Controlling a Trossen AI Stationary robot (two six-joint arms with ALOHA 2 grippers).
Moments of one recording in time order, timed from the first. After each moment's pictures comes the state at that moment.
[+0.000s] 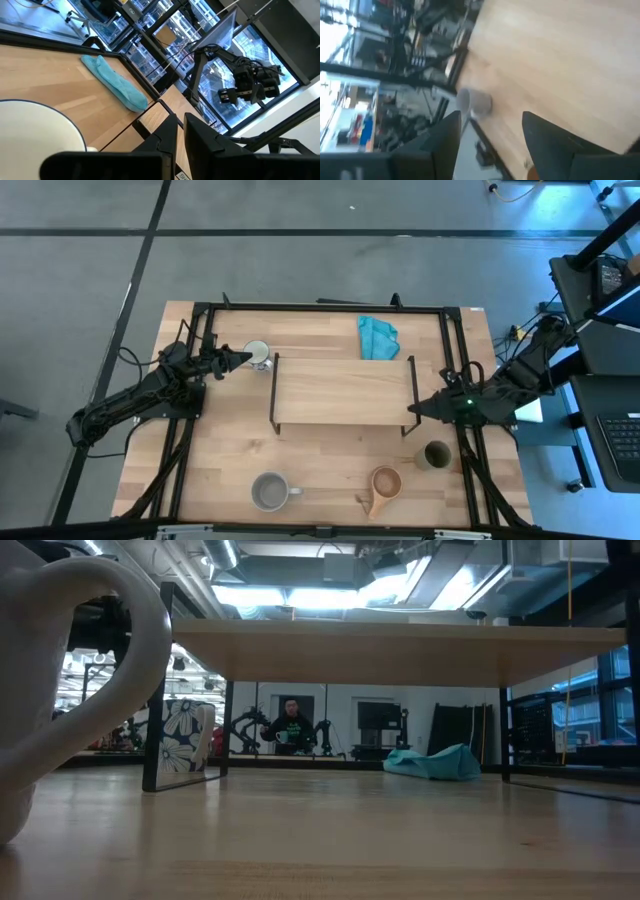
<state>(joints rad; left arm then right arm) 0.62 0.13 0.01 0.19 0.36 -0.88 0.73 0.78 0.89 -0.66 0.61 1.57</state>
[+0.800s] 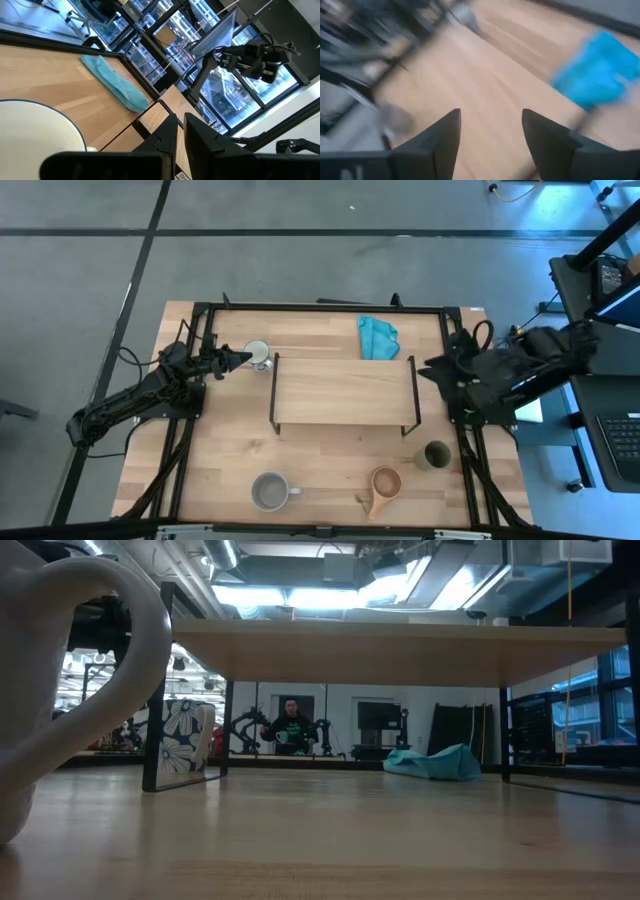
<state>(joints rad) 0.62 0.13 0.01 0.19 0.36 -0.88 0.40 0.91 1.32 -1.21 0.50 1.05</state>
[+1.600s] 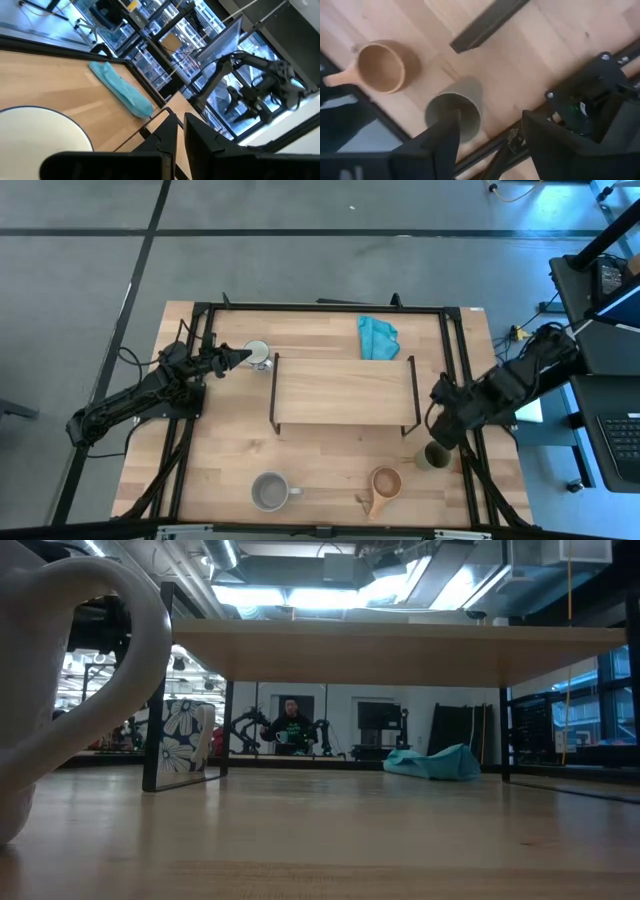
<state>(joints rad) 0.62 0.13 0.01 0.19 0.30 -0.88 0.62 1.19 1.33 -1.57 0.03 1.35</state>
